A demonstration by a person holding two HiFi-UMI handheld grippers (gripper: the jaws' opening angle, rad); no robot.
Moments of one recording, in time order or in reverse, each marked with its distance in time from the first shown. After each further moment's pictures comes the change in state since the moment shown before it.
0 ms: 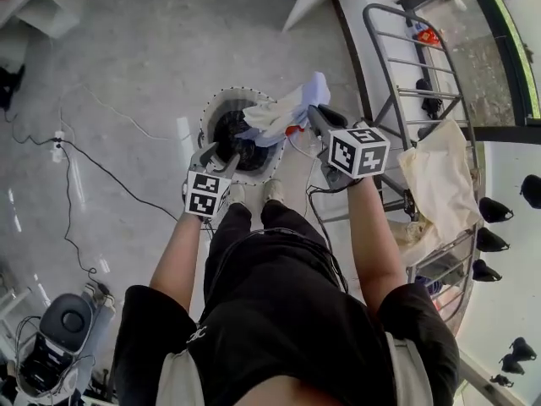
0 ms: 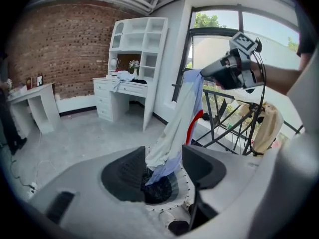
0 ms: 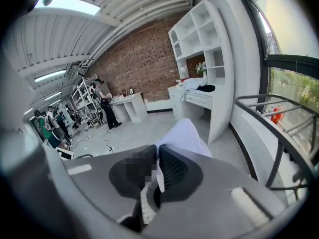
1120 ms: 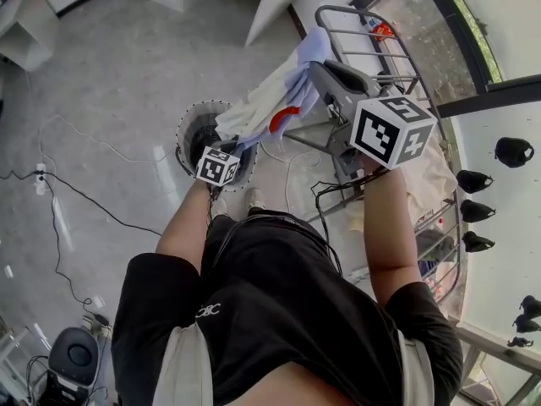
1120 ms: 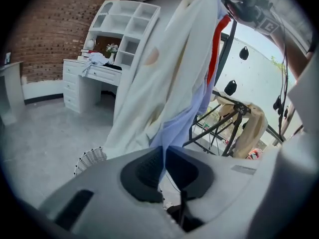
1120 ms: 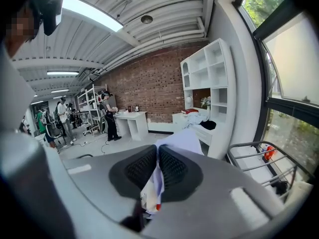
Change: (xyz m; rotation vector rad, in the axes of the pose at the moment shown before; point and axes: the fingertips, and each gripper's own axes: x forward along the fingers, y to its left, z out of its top) left arm 0.100 -0.050 -0.006 -0.006 0.065 -0.330; right arm -0.113 0.087 0.170 -0.142 -0.209 -0.028
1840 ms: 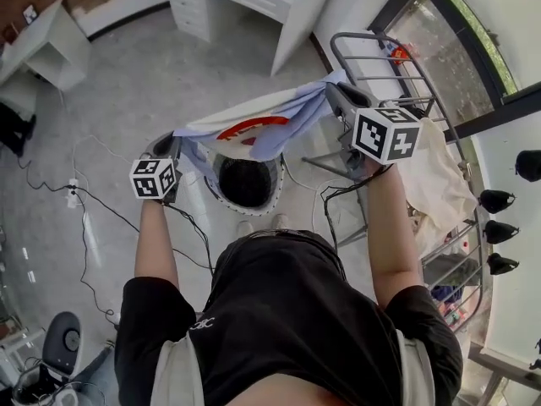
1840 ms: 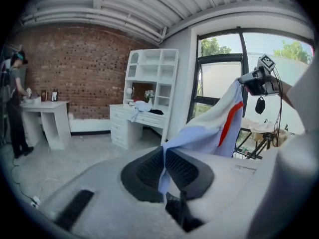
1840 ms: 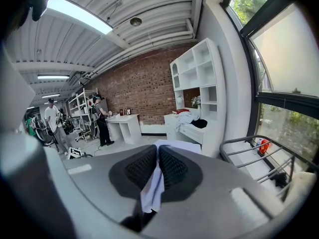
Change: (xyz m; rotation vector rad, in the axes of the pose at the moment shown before) left arm -0.242 0.132 0.128 0.030 -0.353 0.404; right arm -0.005 -0.063 -0.016 0.067 -0.040 -0.073
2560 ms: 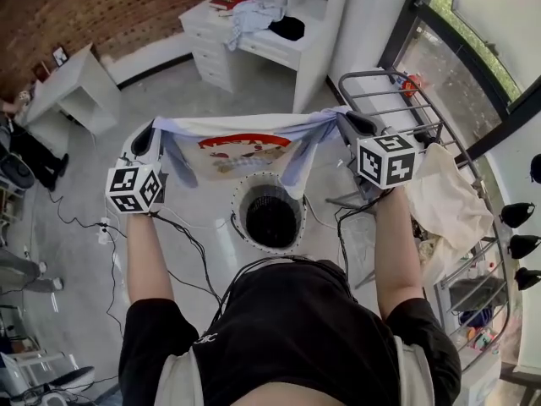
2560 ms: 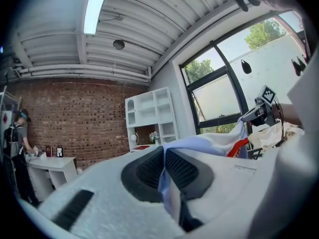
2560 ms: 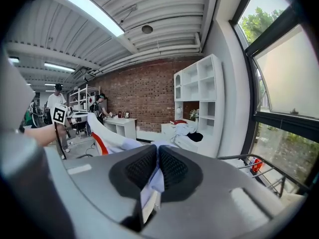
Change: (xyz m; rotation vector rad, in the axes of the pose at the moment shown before) left arm -0.095 -0.015 0.247 0.292 -0.366 0.095; right arm -0.030 -0.019 0.026 -0.127 -0.094 -0.046
